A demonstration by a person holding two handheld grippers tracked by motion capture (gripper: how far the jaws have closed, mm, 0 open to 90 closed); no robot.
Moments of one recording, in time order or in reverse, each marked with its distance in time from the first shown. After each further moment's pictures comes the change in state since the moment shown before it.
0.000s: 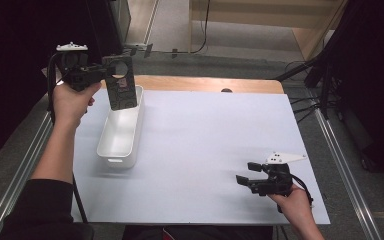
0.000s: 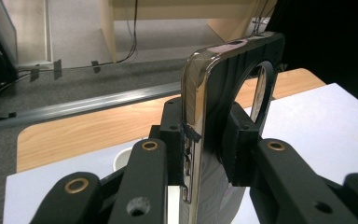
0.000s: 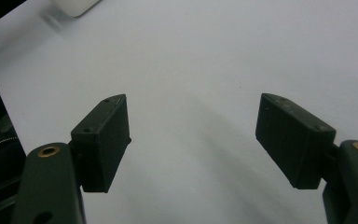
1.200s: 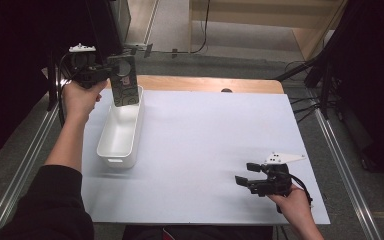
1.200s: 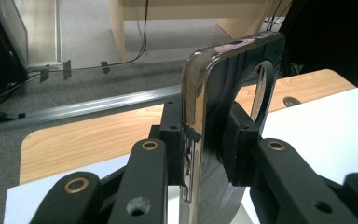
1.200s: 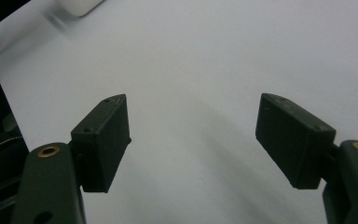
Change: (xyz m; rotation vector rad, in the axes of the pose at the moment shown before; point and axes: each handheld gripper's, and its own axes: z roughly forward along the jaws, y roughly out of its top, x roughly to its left) left arm 0.020 -0.009 0.039 -0.007 0.037 0.004; right arm 0.001 0.000 0.001 0.002 0.013 0.002
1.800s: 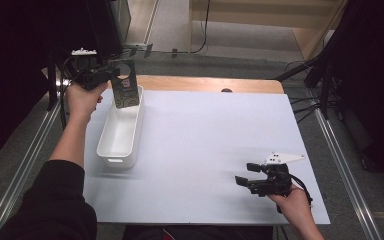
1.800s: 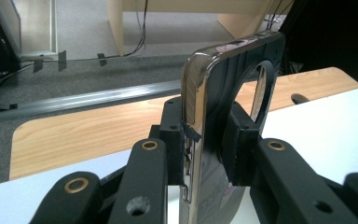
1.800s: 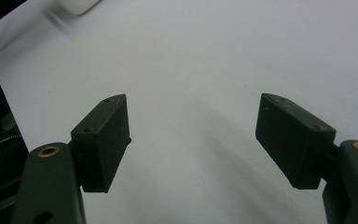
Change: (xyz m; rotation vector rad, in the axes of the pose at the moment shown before) left arm 0.018 -0.012 0.020 0.020 -0.015 -0.033; right arm -0.001 0.000 0.001 0.005 -0.003 0.000
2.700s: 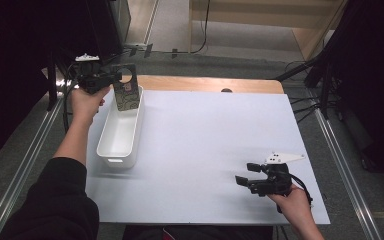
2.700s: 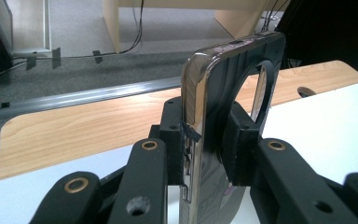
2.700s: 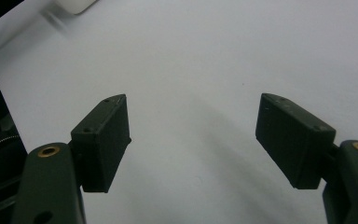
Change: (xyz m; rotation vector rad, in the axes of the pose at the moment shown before) left arm 0.014 -0.017 0.019 -0.003 -0.025 -0.006; right arm -0.002 0.000 0.000 0.003 -0.002 0.003
